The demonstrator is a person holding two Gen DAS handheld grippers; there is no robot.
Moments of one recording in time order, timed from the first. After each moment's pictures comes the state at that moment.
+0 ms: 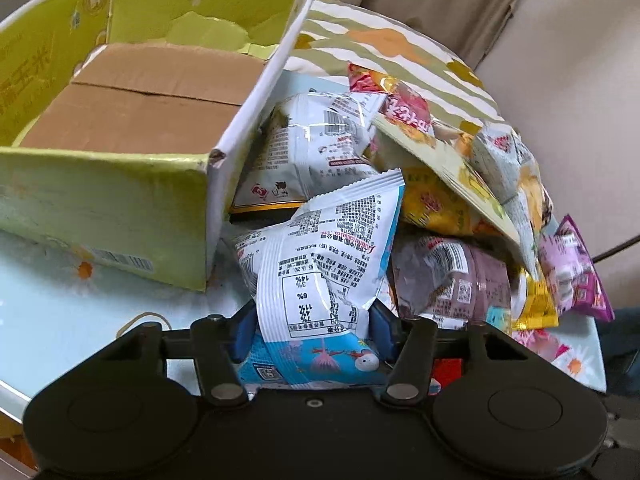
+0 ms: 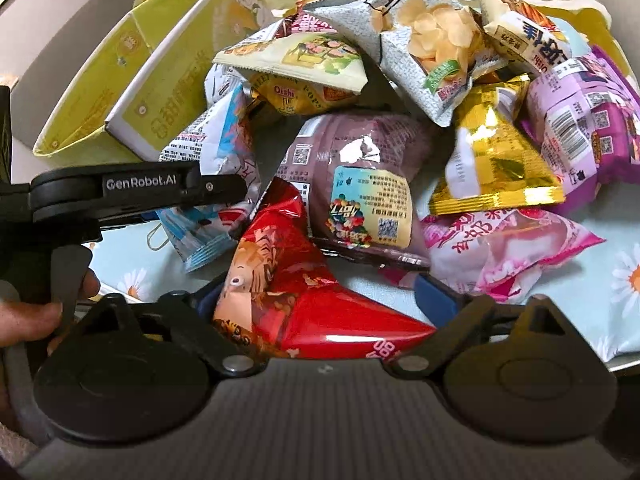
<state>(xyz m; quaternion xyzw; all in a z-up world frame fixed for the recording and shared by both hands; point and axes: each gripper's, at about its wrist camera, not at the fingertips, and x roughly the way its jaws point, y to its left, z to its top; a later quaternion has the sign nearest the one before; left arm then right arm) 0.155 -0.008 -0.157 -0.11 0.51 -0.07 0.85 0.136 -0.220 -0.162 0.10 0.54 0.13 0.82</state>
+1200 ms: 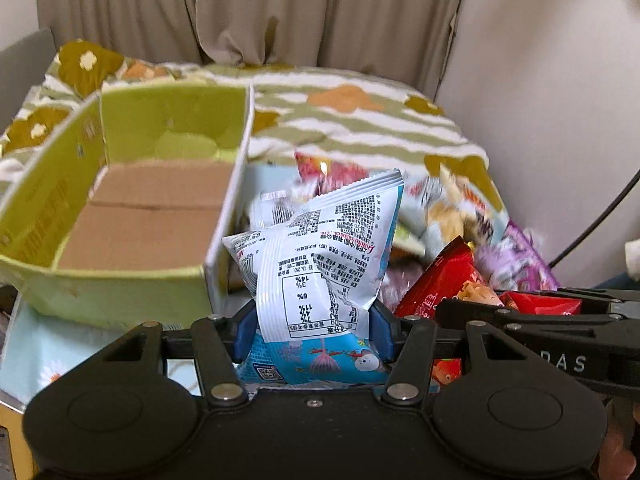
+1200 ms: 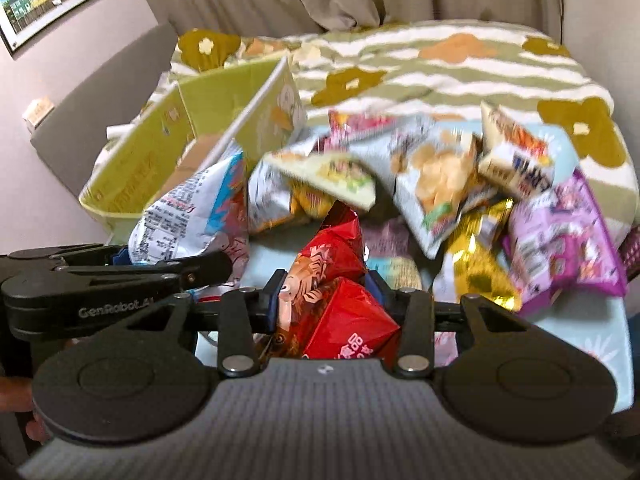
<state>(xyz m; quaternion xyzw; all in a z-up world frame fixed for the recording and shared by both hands) 0.114 -0.029 -0.070 -0.02 0.42 -0.09 0.90 0.130 -0.229 -0.081 0.09 0.42 0.16 0.89</state>
